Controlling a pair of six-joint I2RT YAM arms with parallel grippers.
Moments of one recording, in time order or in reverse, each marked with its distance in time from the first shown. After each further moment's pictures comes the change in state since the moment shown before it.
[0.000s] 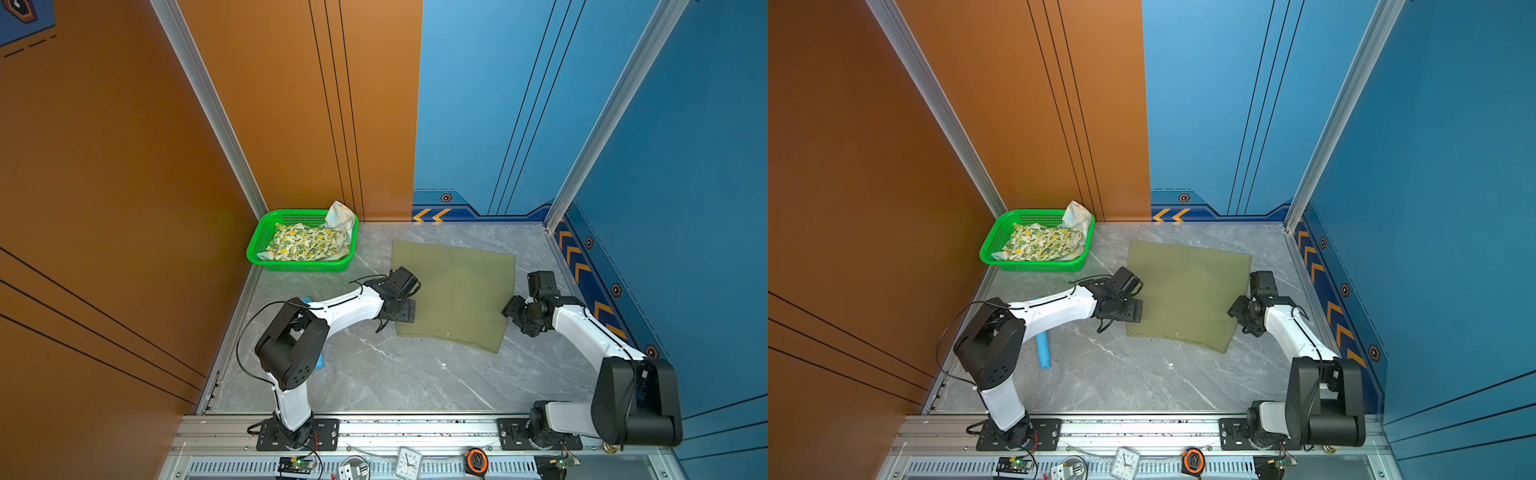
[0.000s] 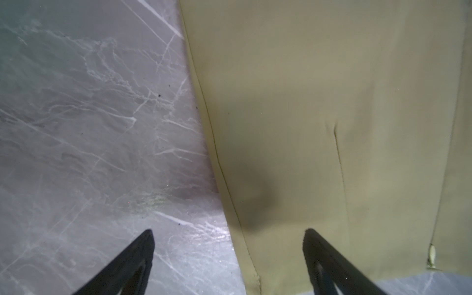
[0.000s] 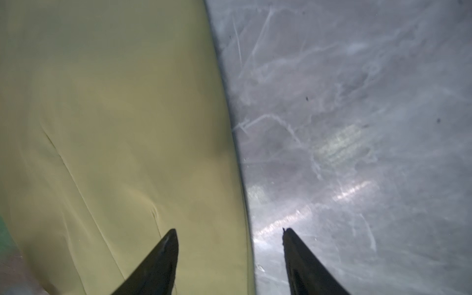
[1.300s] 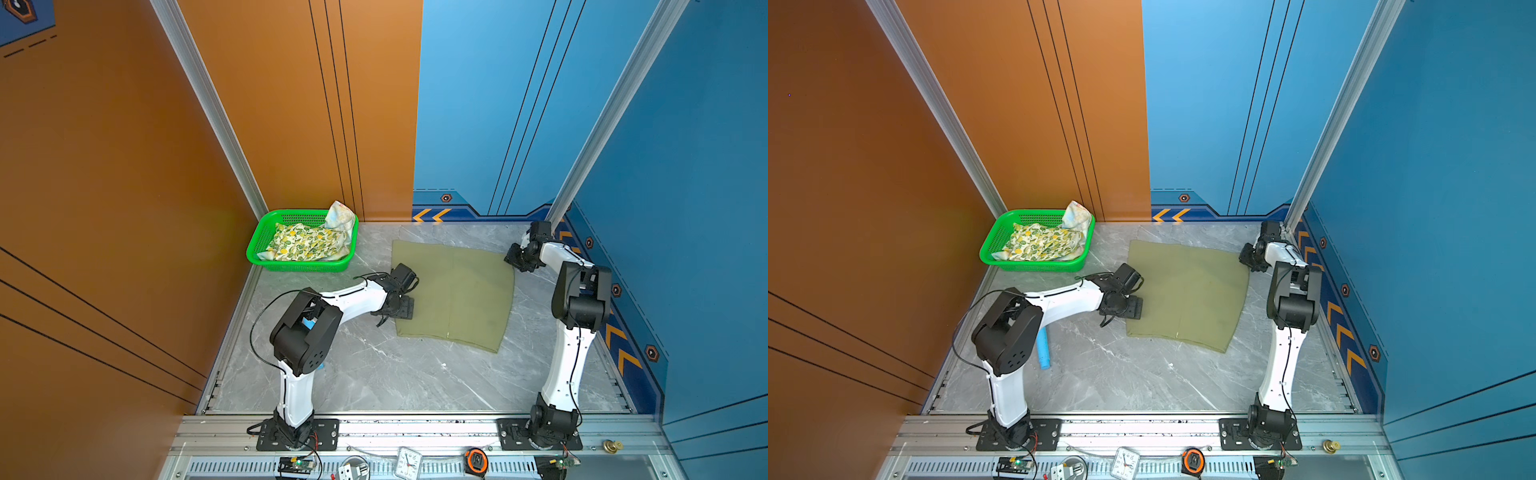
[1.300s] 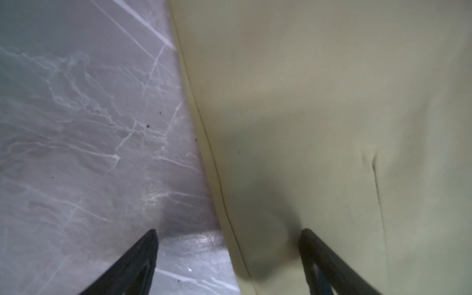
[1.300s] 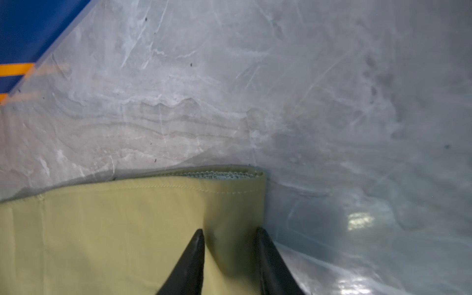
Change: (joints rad) left arm 0.042 0.114 0.048 0.024 0.034 0.053; right arm -0.135 0.871 0.906 0.060 -0.134 -0.344
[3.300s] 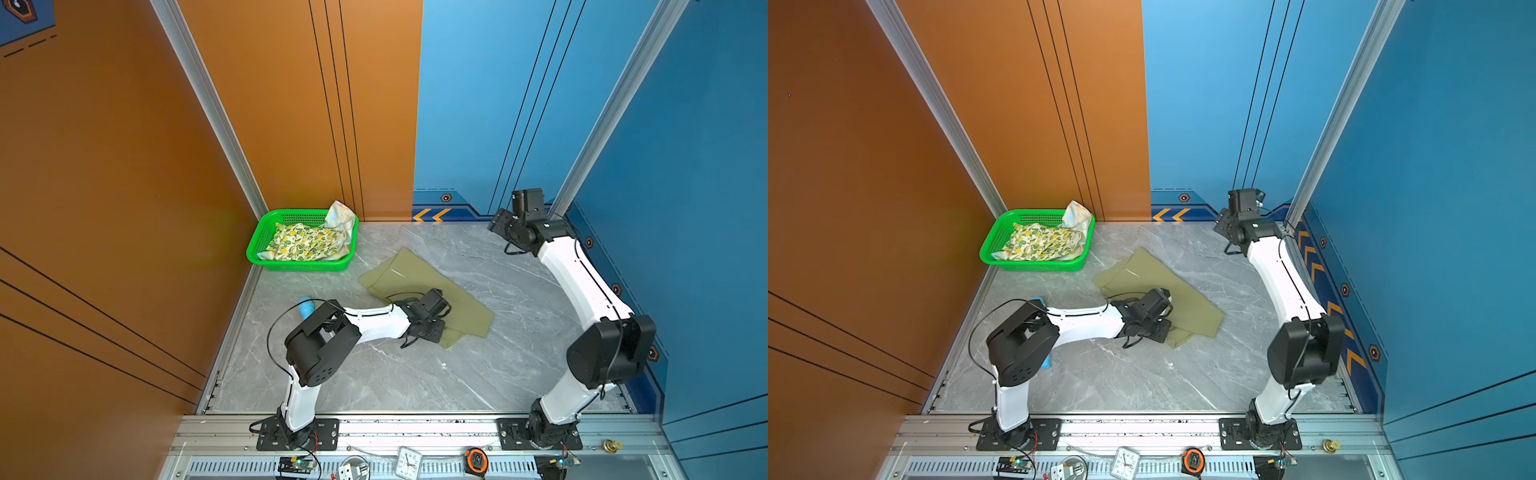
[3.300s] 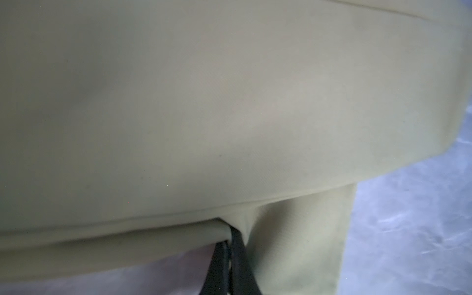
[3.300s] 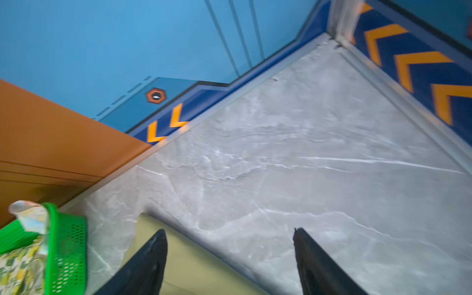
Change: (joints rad) left arm -0.288 0.068 0.012 0.245 0.137 0.017; right arm 0.275 -0.661 -0.143 -0.209 0.412 0.312
